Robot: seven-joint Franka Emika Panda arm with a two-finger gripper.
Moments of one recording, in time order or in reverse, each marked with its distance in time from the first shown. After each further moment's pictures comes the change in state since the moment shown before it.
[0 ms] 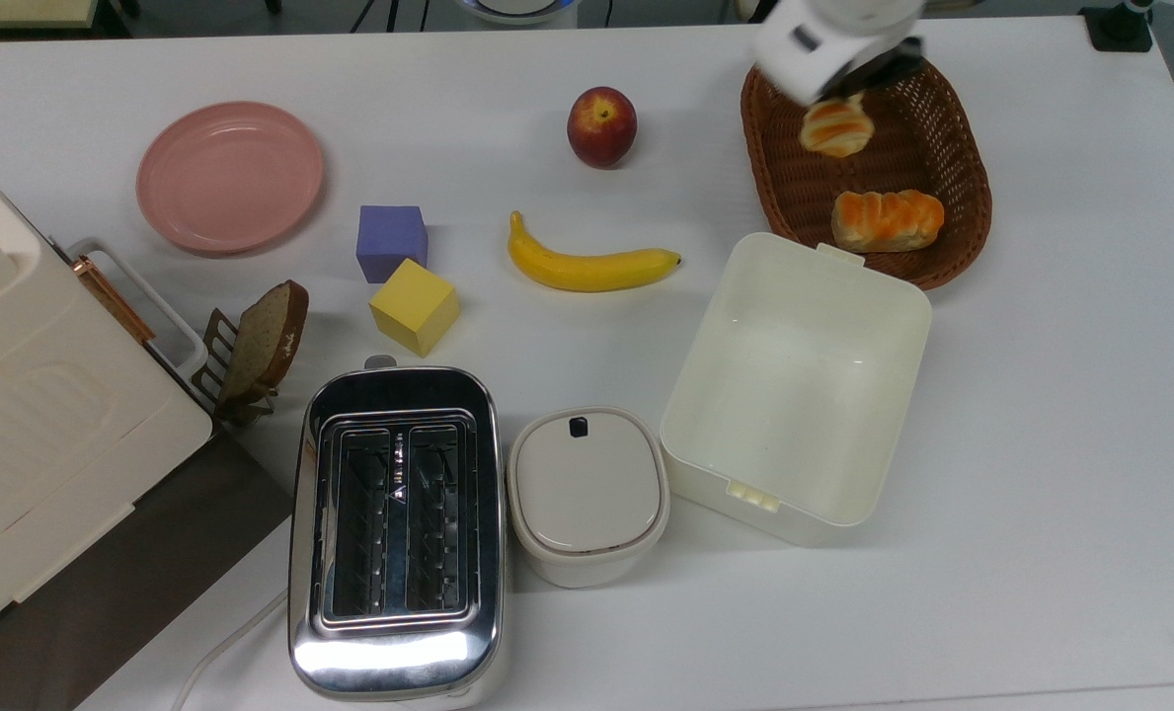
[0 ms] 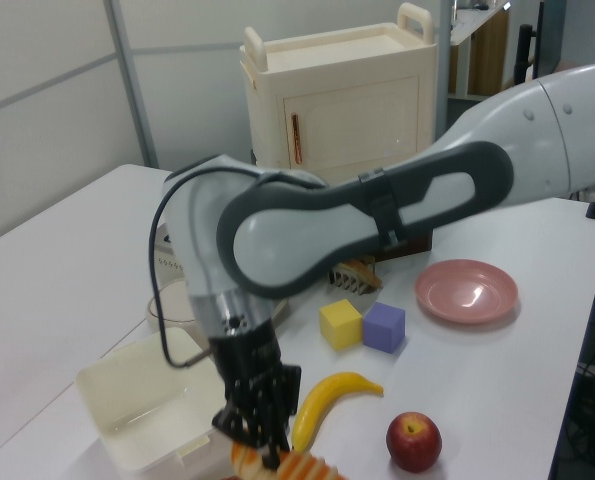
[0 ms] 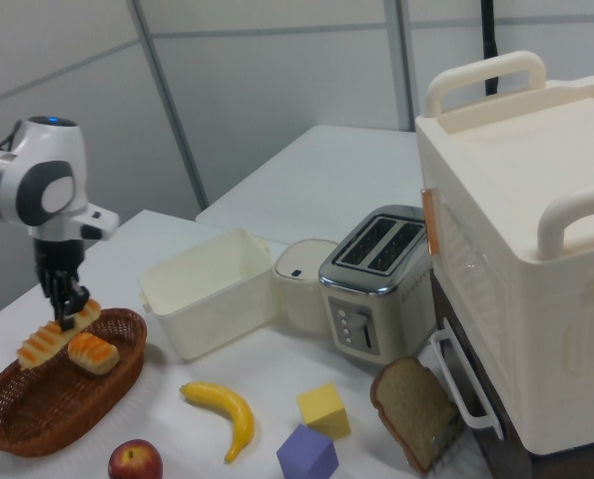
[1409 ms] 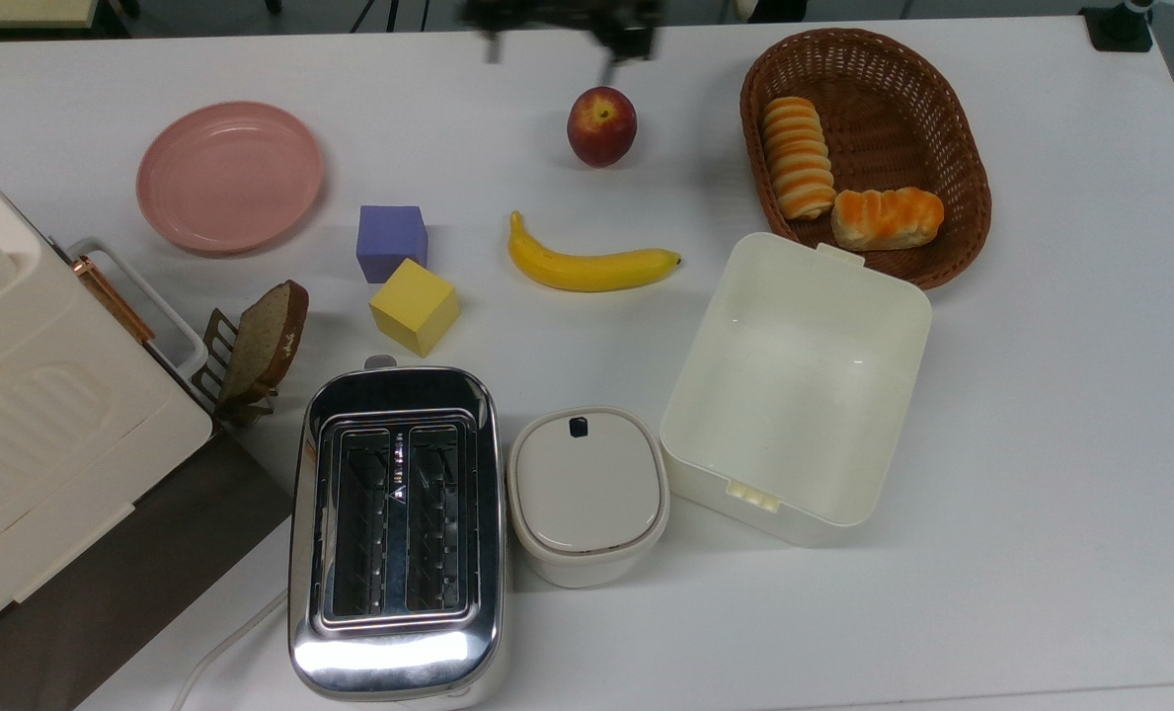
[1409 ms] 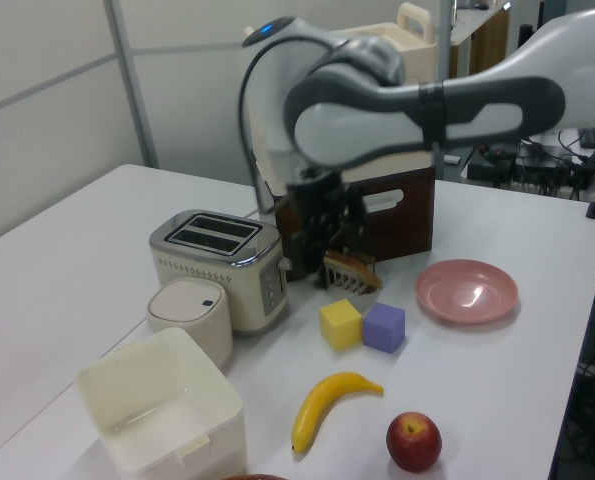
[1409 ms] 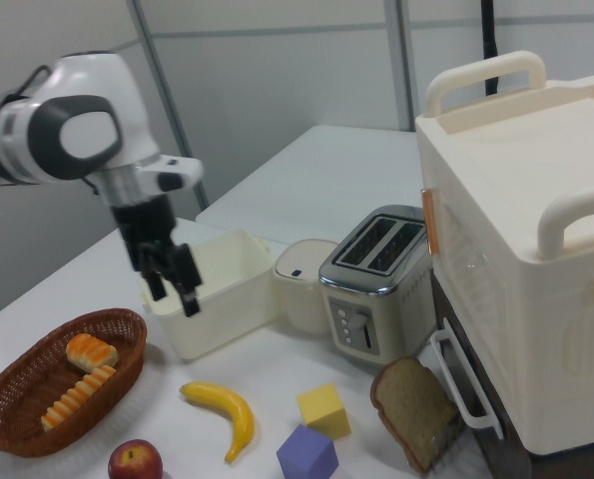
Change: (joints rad) arm -0.142 -0.178 -0.227 0.025 -0.319 -0.153 -0.262
